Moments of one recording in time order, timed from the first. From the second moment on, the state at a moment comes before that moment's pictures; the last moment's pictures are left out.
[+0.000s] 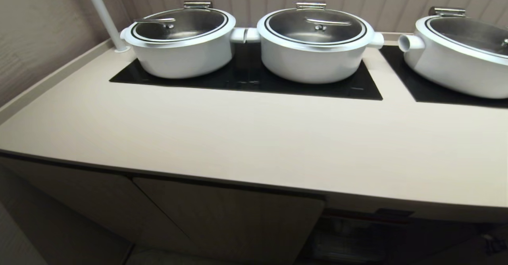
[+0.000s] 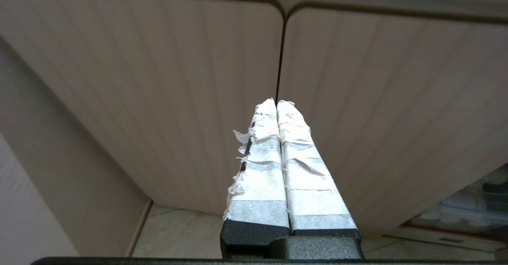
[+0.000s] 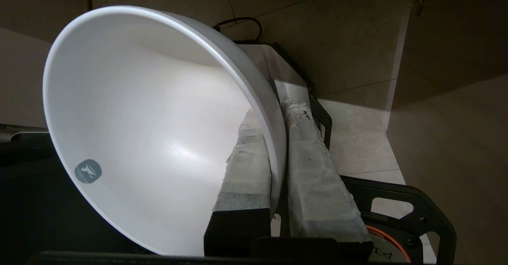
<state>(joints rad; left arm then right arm) 0.00 0.00 0.00 -0.01 0.01 -0.03 0.32 0.82 -0.30 0.32 0.08 0.38</state>
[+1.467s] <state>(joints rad) 0.00 0.00 0.00 0.00 0.01 -0.03 0.32 0.82 -0.29 0.32 0.08 0.38</state>
